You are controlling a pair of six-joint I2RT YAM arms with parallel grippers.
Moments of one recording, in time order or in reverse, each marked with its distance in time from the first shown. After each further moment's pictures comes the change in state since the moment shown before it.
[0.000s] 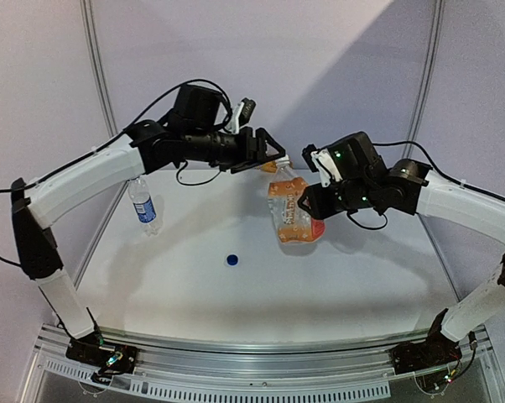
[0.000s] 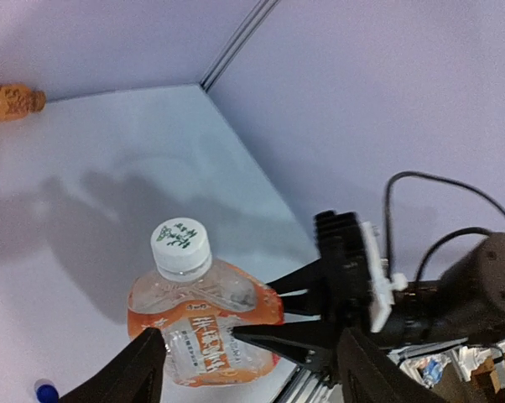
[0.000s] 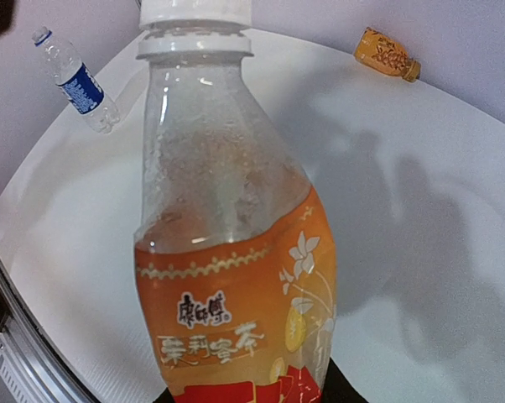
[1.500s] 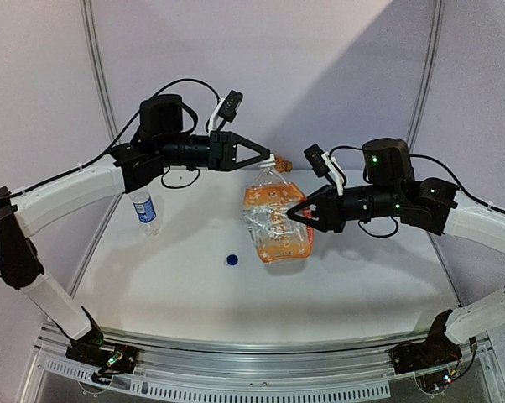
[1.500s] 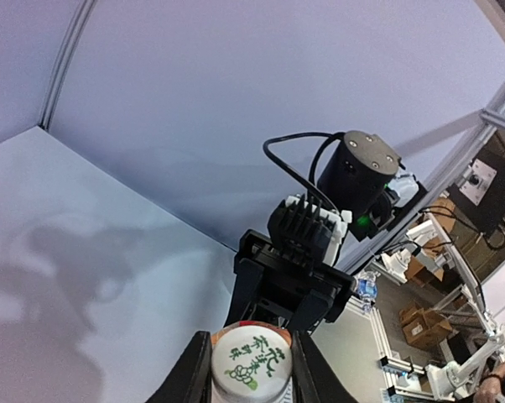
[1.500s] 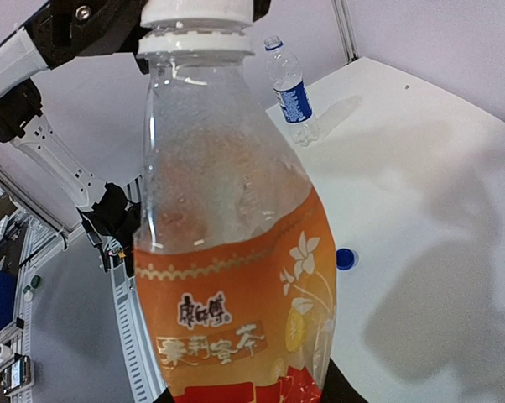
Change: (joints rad) left arm 0.106 -0.145 -0.322 0.494 0.586 0.091; right arm -0.006 -0.203 -0.206 0.275 -0.548 -0.073
